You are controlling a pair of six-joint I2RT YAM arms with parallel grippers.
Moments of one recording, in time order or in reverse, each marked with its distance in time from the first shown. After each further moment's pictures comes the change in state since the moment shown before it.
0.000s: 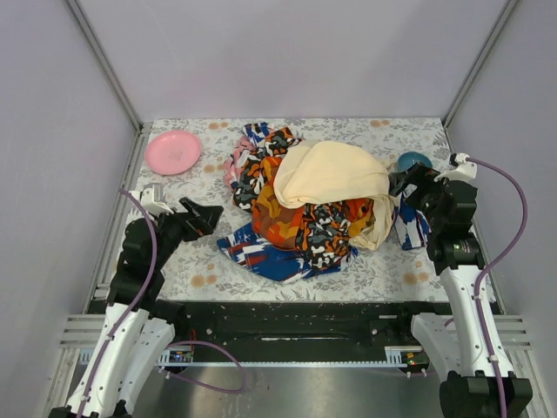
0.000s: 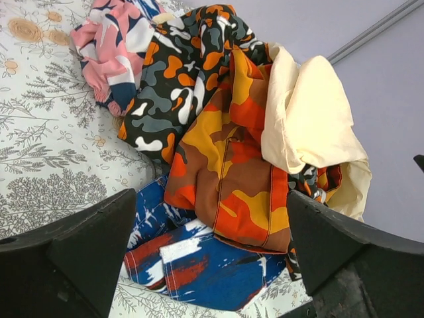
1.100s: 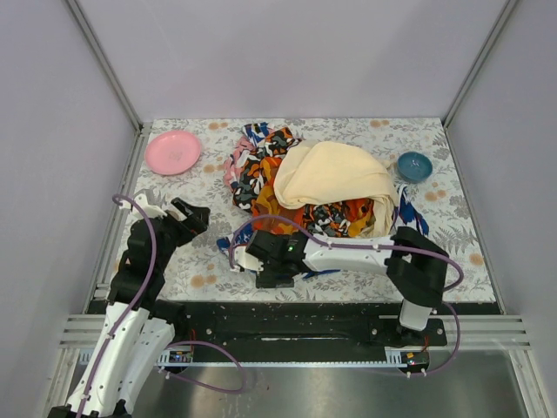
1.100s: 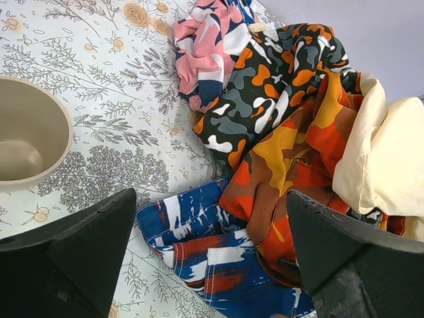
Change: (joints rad) left arm 0.001 0.011 -0.008 -0.131 -0.251 -0.056; right arm 1.221 0.971 0.415 -0.330 0.250 -0.929
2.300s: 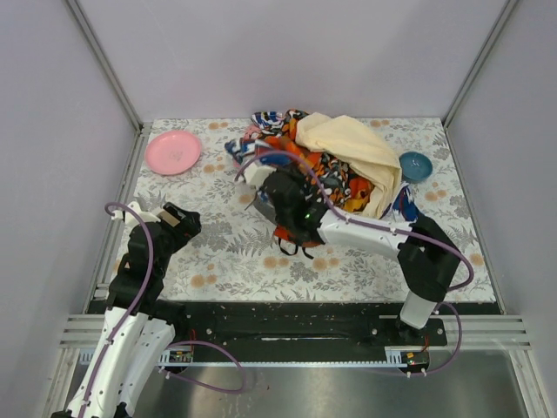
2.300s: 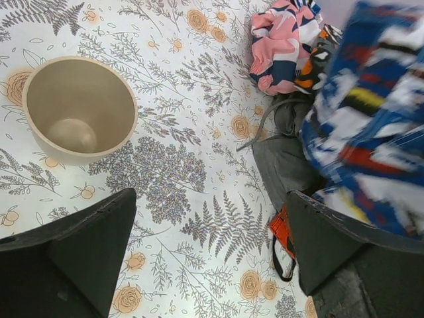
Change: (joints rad) left arm 0.000 -0.039 0.000 -0.121 -0.159 -0.053; right arm -0.183 0.010 0.053 0.749 0.667 -0.349
